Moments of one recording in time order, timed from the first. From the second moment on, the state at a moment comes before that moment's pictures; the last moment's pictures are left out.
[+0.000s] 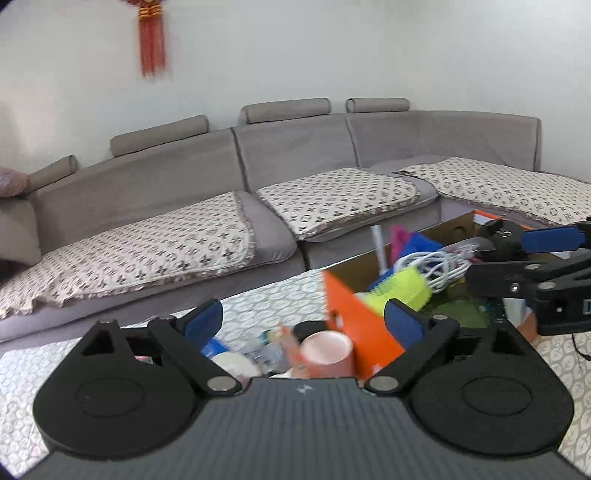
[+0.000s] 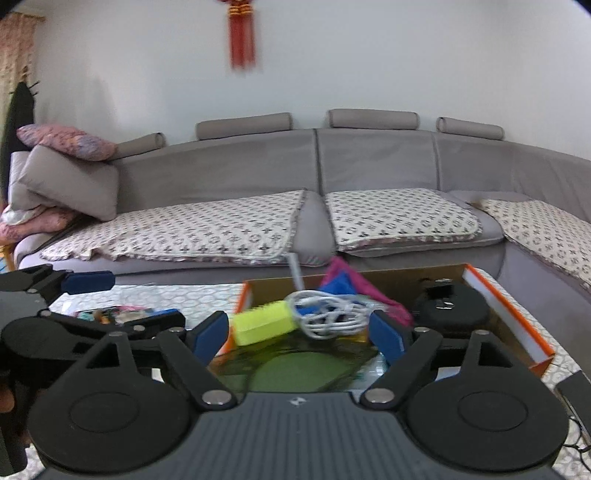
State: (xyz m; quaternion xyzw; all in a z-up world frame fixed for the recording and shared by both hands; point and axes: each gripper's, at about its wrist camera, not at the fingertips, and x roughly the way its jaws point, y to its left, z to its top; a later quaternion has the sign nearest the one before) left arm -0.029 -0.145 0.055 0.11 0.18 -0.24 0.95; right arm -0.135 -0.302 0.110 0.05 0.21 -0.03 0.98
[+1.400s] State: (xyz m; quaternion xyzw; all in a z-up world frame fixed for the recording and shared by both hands) left arm 0.027 0.060 -0.010 0.07 0.26 -0.07 0.96; right arm -0.045 -0.119 0.038 0.02 0.30 0.14 0.95
